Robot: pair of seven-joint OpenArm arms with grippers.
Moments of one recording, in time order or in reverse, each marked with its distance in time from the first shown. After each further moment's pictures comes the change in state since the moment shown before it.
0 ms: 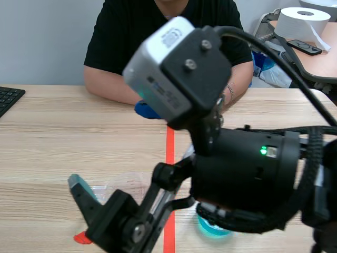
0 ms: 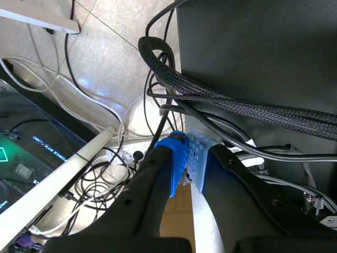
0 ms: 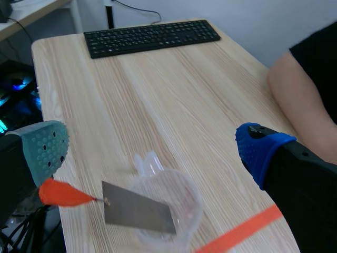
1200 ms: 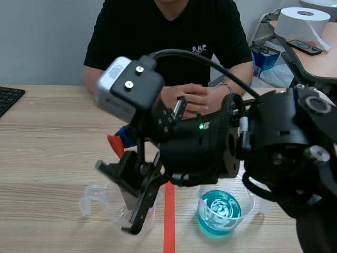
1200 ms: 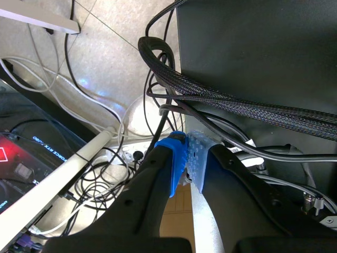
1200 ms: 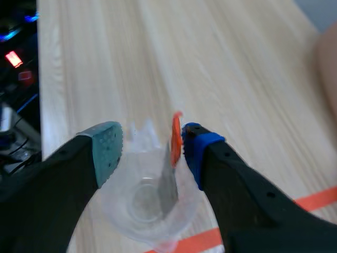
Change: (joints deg) left arm 0.0 0.0 0.0 0.0 0.0 0.0 0.0; right arm 16.8 -10.4 -3.1 -15.0 2.9 15.1 -18.0
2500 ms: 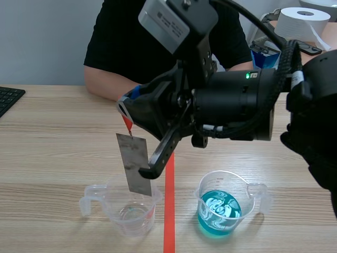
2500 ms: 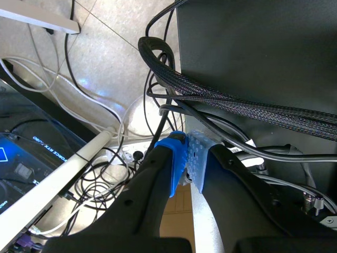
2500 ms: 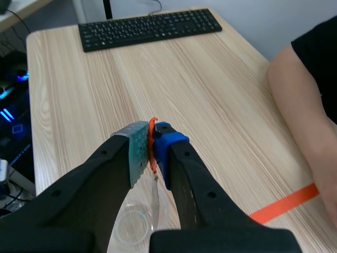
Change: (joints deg) left arm 0.0 0.0 0.0 0.0 0.0 0.0 0.0; right arm 0.0 0.0 10.6 5.0 12.6 -0.2 -2.7
